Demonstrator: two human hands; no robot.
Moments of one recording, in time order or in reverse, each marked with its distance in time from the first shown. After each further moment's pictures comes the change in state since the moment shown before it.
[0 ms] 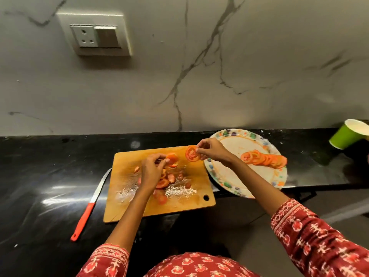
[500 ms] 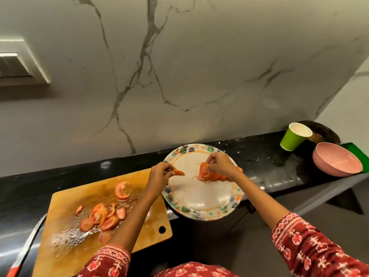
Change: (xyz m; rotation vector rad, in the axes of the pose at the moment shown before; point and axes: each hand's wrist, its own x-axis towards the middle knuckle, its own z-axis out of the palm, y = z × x) left_hand 0.041 0.089 0.143 -0.003 -0.344 0.178; right_hand -0.026 0.100 -0.136 -0.263 0.284 0.243
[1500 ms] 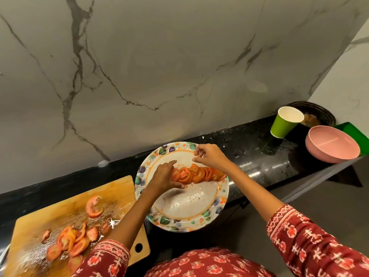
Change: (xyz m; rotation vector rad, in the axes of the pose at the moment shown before) left_hand 0.059 0.003 0.086 0.372 -0.420 -0.042; right_hand 0.052 0.057 -0.021 0.026 0.005 -0.169
